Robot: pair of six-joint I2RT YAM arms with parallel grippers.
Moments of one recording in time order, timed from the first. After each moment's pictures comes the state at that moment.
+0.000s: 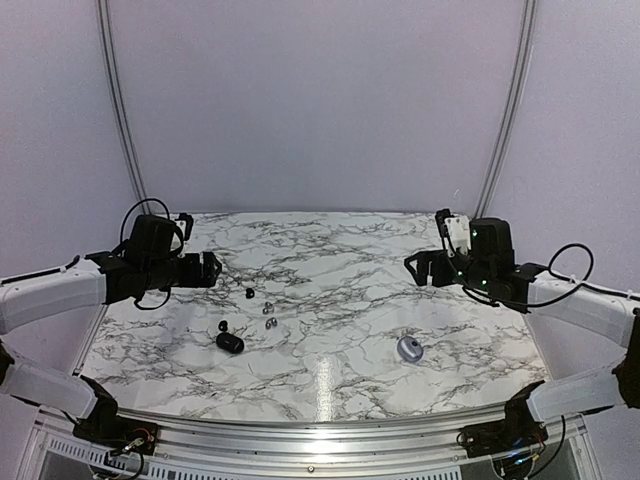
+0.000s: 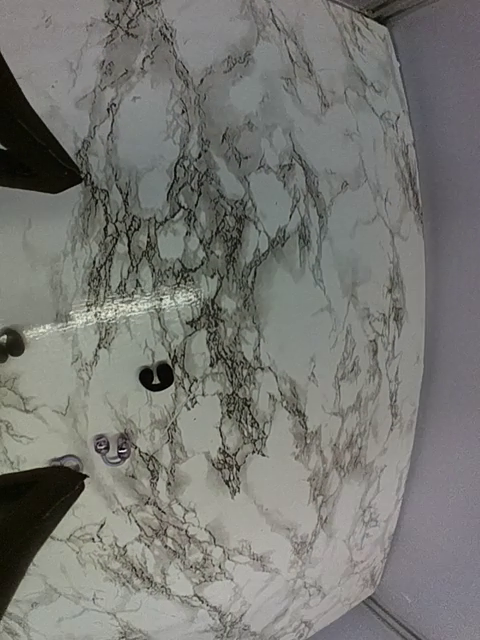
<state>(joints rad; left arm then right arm) -0.50 1.25 0.77 -0.18 -0.14 -0.34 0.42 1.19 0.71 -0.01 -0.06 0.19</state>
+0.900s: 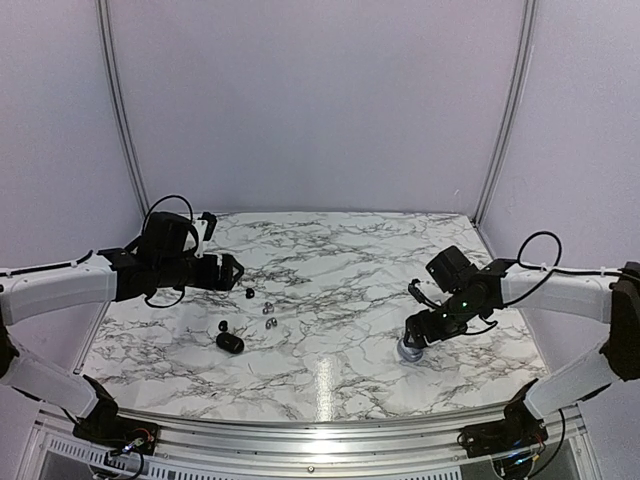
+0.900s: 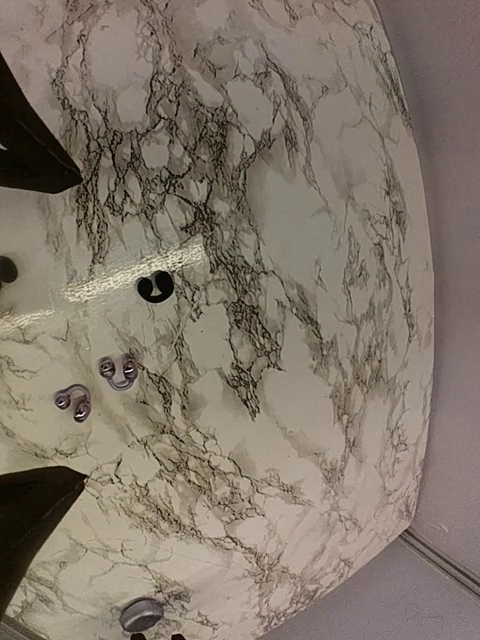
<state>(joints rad) -0.57 1.31 0.82 -0.14 -0.02 -0.32 0.57 1.33 0.78 -0.65 -0.08 0.24</state>
